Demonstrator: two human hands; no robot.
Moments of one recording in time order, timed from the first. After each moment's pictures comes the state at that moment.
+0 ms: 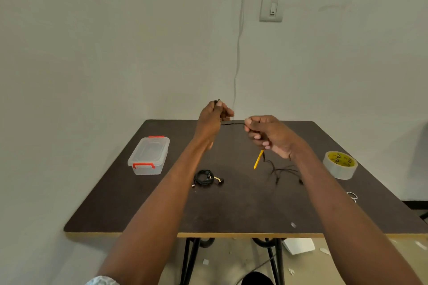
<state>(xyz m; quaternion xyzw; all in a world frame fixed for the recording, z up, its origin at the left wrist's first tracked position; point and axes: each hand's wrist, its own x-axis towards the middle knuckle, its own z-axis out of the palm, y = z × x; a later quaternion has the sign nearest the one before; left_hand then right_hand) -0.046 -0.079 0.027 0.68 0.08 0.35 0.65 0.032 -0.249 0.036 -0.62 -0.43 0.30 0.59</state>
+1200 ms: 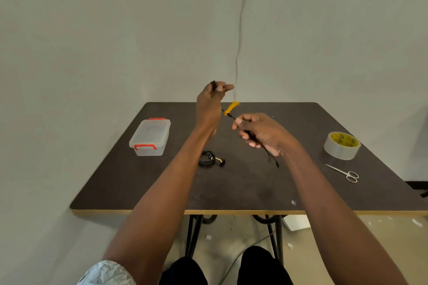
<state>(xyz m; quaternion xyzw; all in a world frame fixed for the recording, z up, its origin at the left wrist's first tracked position) -0.047 -0.084 0.011 0.63 0.06 0.41 0.65 0.002 -0.239 0.001 -0.67 -0.39 0.28 0.57</state>
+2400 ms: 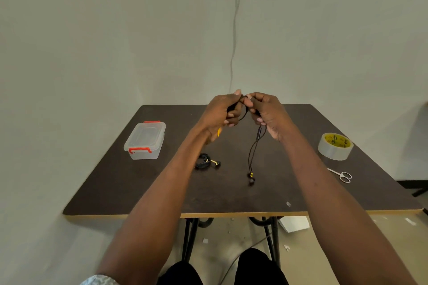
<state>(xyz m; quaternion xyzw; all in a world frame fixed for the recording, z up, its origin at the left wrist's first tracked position) -0.070 -0.115 0.034 0.69 -0.05 0.17 0.71 0.037 -0.237 0.024 -0.65 -0.34 0.14 0.66</state>
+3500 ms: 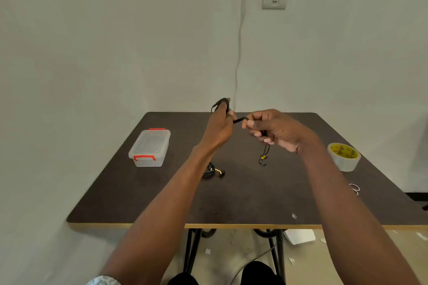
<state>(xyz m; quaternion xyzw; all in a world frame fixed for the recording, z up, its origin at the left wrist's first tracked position) -0.050 -0.099 0.011 0.81 0.10 0.32 0.48 0.025 -0.261 0.041 -0.66 -0.44 0.31 0.53</state>
